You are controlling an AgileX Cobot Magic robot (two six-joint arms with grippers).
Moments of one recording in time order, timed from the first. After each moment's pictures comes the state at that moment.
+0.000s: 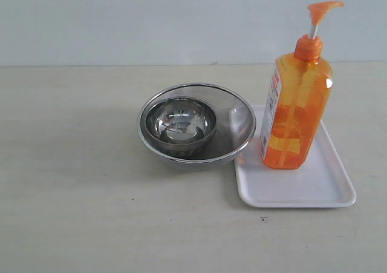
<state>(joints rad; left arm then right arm) -0.78 0.39 -0.57 0.85 0.99 -0.88 0.42 0.72 -0.90 -0.84 1.08 0.73</state>
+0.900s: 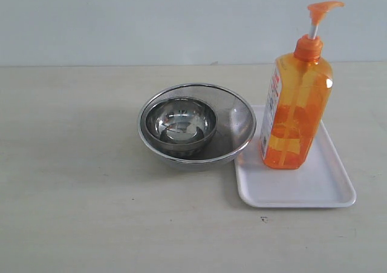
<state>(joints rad) -0.78 0.39 -0.49 0.97 0.47 -0.84 0.42 0.72 -0.90 -0.84 1.08 0.74</state>
